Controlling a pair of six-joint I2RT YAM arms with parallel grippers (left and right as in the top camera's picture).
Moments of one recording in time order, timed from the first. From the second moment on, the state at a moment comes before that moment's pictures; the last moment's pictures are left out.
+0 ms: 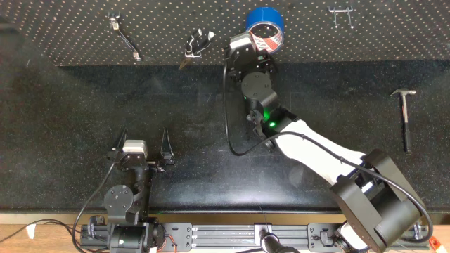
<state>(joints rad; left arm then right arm) -0.01 0.01 0.01 -0.07 0.00 0.02 0.66 1.74 0.96 0.72 0.55 -0.30</state>
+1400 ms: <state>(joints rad) -0.01 0.01 0.01 -0.07 0.01 0.02 -0.27 1.33 0.97 -0.72 -0.07 0.06</state>
